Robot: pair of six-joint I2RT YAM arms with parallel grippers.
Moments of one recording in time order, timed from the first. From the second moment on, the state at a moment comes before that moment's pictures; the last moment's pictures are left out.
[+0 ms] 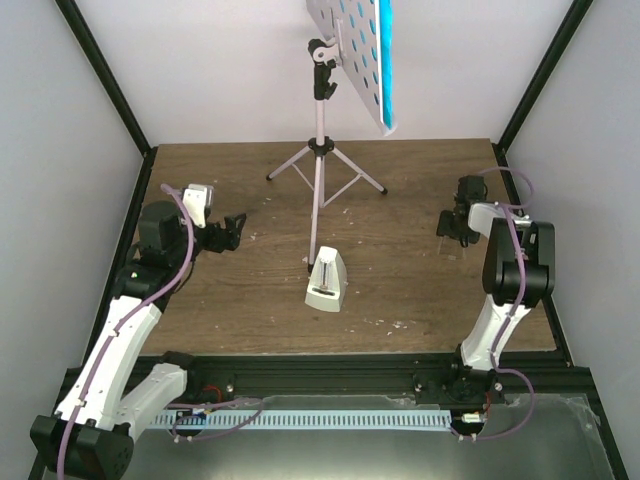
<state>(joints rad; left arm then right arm) -0.20 0.87 0.86 -0.41 0.22 -0.13 -0.11 1.89 1.17 -0.39 0.07 0.13</state>
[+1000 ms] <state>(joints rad) -0.60 1.02 0.53 -0.08 0.41 -0.46 0.04 1.07 0.47 0.18 -0.51 0.28</state>
